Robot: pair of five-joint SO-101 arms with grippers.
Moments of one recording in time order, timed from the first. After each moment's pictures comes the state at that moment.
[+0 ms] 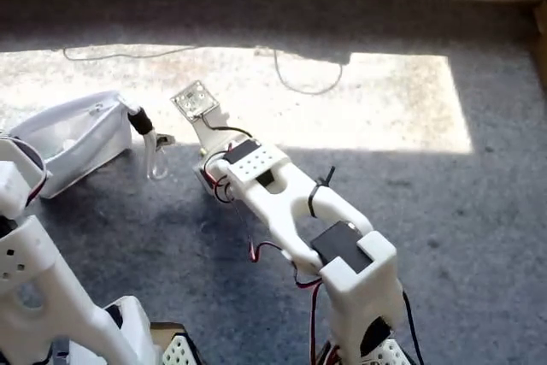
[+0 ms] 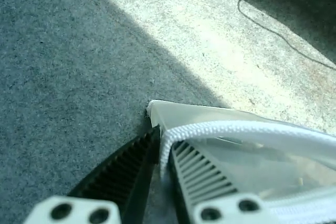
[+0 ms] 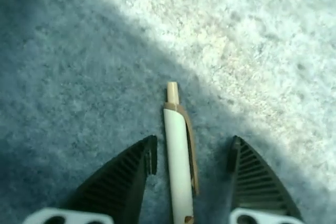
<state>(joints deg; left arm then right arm) -40.0 -43.4 15.8 81.8 15.3 -40.4 20.9 11.6 35.3 5.9</state>
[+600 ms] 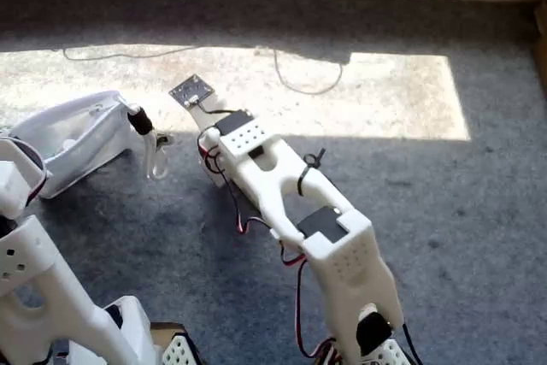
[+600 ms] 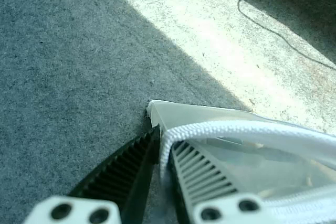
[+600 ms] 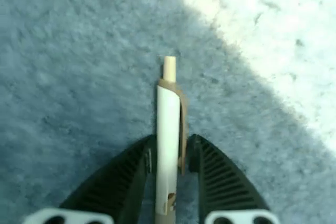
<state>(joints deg) -40.0 -43.4 15.8 81.8 15.3 -40.2 36.0 -15.0 63.0 10.2</state>
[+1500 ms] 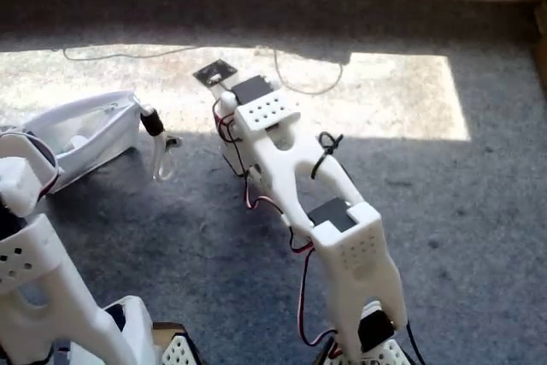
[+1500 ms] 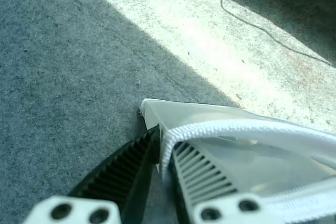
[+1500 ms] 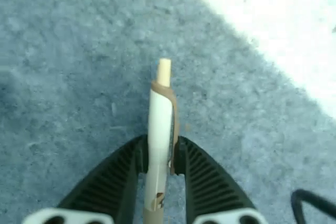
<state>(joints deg) -34.9 -43.4 15.8 81.6 15.3 -33.8 33.4 -29.3 87.2 10.3</state>
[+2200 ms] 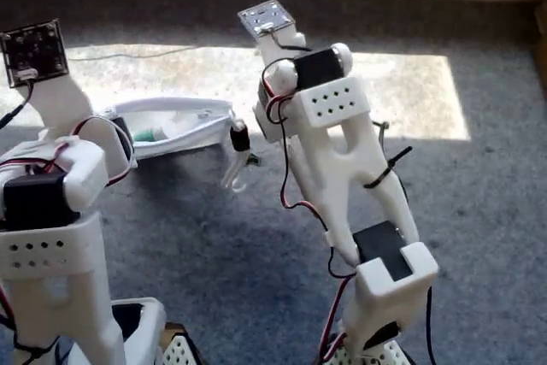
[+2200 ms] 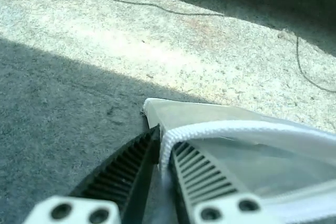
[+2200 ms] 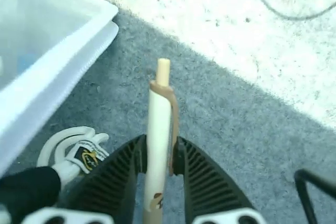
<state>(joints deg) -12.0 -43.3 15.8 80.7 16.0 -26.6 11.3 -29.3 96.6 9.0</state>
